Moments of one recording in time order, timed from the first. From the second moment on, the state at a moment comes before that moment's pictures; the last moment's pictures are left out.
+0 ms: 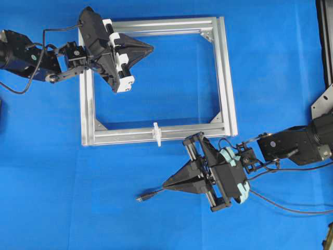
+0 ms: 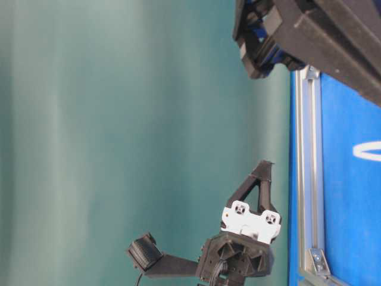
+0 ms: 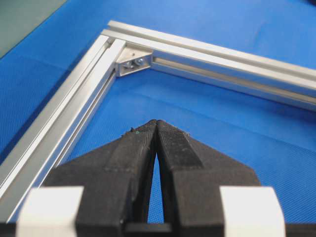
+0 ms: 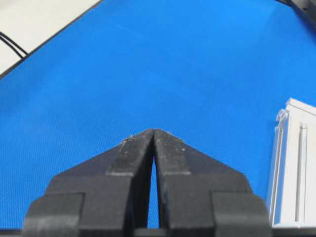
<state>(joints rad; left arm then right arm) 0.28 0.16 0.84 -0.11 -0.78 0.00 0.28 0.16 0.83 -0.11 -0.78 0.00</state>
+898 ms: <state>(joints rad) 0.28 0.15 0.84 -0.09 -0.76 0.01 0.27 0.14 0.82 -0.11 -0.70 0.07</state>
